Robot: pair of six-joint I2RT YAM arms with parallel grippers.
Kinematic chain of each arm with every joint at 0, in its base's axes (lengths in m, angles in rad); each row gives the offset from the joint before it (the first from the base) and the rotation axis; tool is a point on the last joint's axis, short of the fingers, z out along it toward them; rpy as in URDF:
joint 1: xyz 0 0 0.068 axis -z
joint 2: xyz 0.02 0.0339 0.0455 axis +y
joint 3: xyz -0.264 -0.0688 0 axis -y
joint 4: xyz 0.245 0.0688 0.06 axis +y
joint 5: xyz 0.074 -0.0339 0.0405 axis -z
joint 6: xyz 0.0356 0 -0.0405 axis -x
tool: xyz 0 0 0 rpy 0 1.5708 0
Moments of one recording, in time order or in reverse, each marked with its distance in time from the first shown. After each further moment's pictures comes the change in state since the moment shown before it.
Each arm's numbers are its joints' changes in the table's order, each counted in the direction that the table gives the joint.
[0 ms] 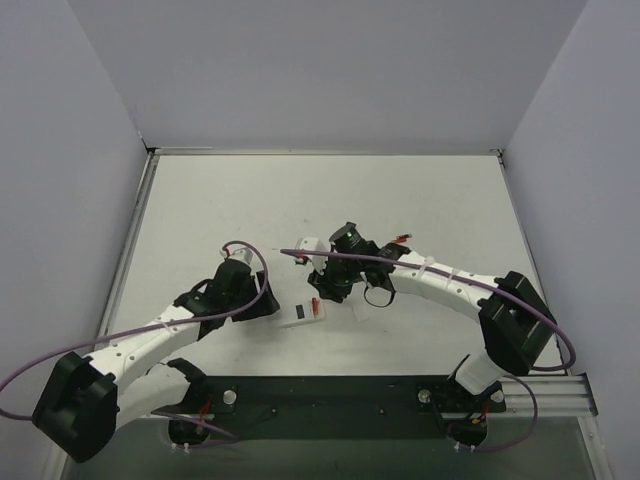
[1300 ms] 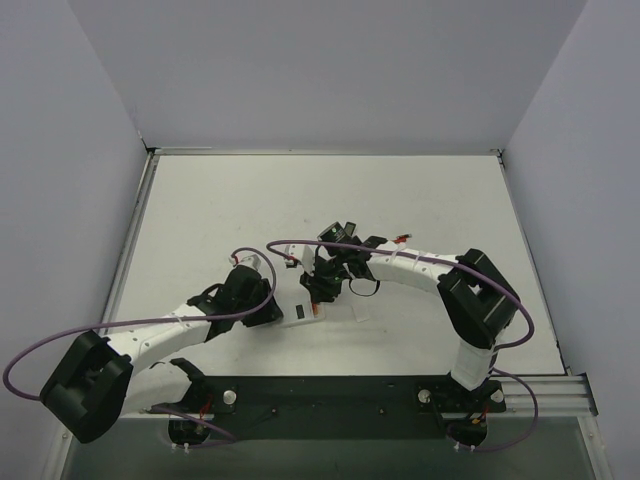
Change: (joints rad) left arm 0.083 0.129 -0.056 -0.141 -0.005 0.096; right arm 0.032 0.220 0.097 -0.016 -0.186 0.103
